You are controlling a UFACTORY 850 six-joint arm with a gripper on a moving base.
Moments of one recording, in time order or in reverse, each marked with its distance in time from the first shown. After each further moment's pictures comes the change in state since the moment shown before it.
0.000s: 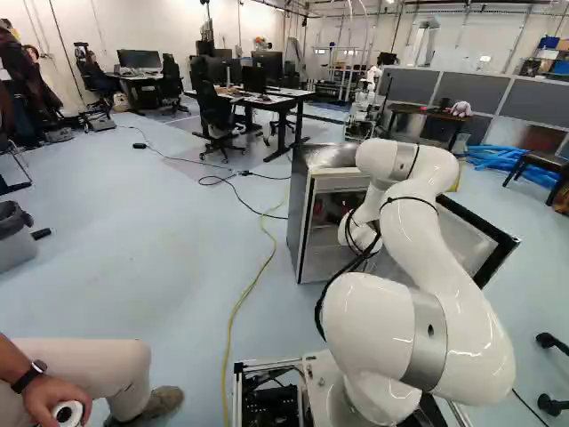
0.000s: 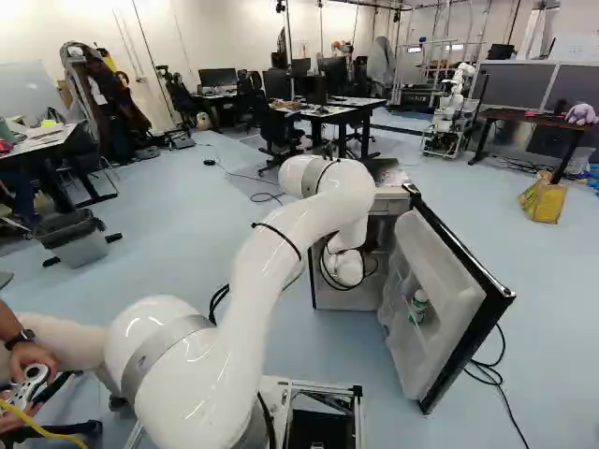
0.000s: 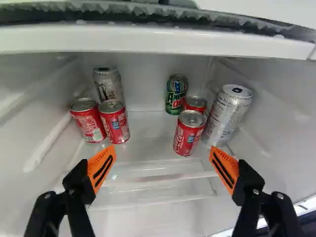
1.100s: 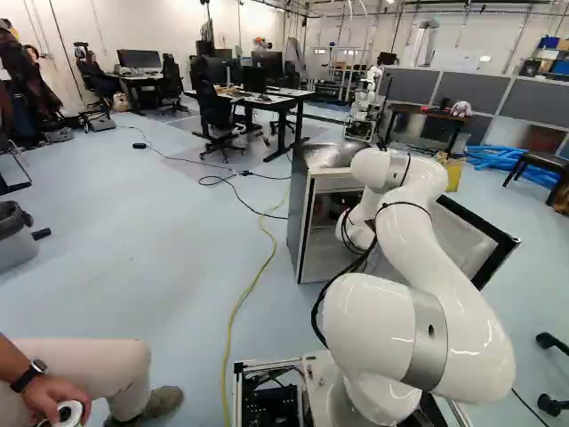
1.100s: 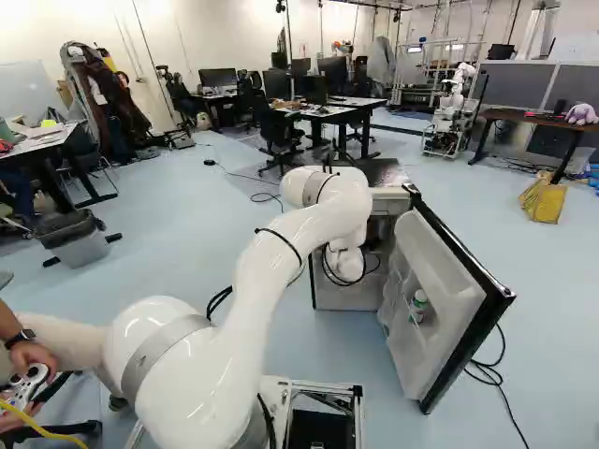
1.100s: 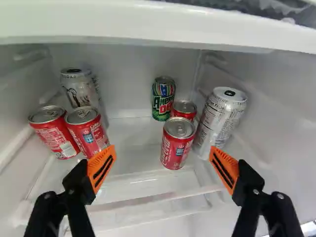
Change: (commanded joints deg) arm 1.1 -4.9 -8.9 5.0 -2.6 0.0
